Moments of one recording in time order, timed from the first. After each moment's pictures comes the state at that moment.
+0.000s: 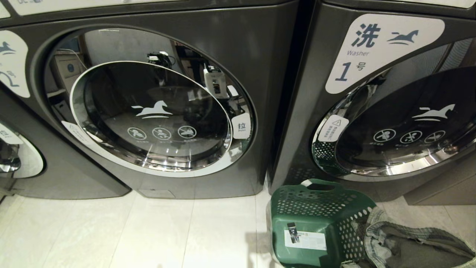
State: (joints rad) left arm 0.00 0.00 0.00 0.00 0.00 0.00; right arm 0.18 0.55 -0.07 -0.19 -0.29 0.00
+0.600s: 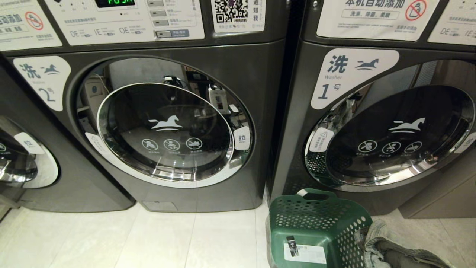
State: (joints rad) left arm 0.00 0.00 0.00 0.00 0.00 0.00; right arm 0.18 0.37 -0.03 -0.05 -0.14 -0.01
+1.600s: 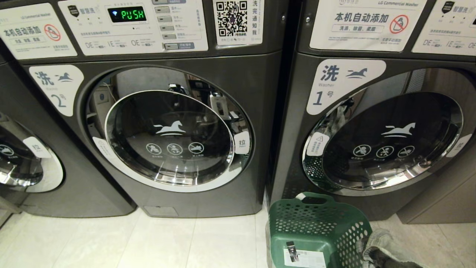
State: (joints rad) left arm 0.00 0.00 0.00 0.00 0.00 0.00; right arm 0.19 0.43 -0.09 0.08 -0.04 0.01
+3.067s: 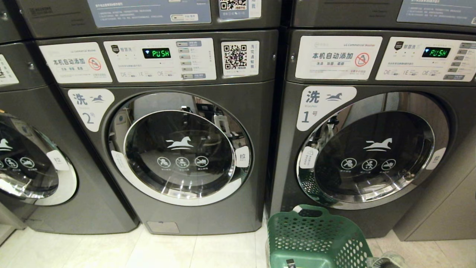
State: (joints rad) left arm 0.00 0.00 0.00 0.00 0.00 0.00; right arm 0.02 0.42 -0.04 0.11 0.00 -0.06
